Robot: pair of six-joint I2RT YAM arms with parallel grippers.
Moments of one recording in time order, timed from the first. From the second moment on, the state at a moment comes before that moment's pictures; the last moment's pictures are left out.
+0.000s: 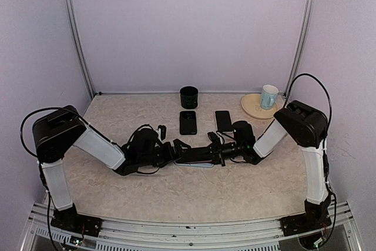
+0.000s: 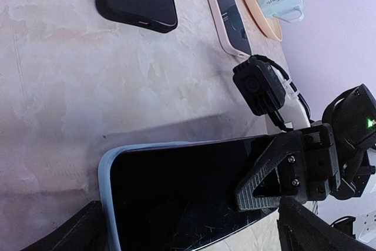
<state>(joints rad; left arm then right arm) -0.84 1.90 0.74 0.70 0.07 -0.97 0.61 2.18 0.90 0.87 -0.95 1.24</state>
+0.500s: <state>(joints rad) -0.81 1.86 0.70 0.69 0.14 -0.96 0.64 2.19 0.89 0.93 -0.96 1.23</state>
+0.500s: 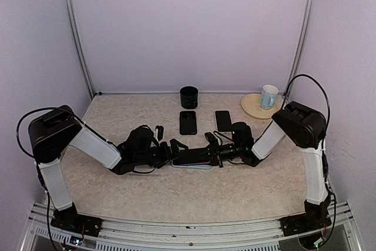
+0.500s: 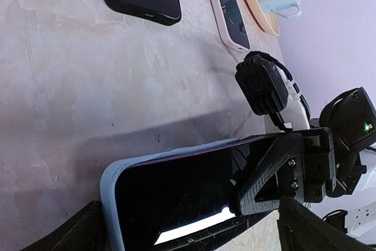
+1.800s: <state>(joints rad) -0.77 1.85 0.63 0.90 0.40 -0.98 0.64 2.14 0.87 1.02 -1.06 1.03</state>
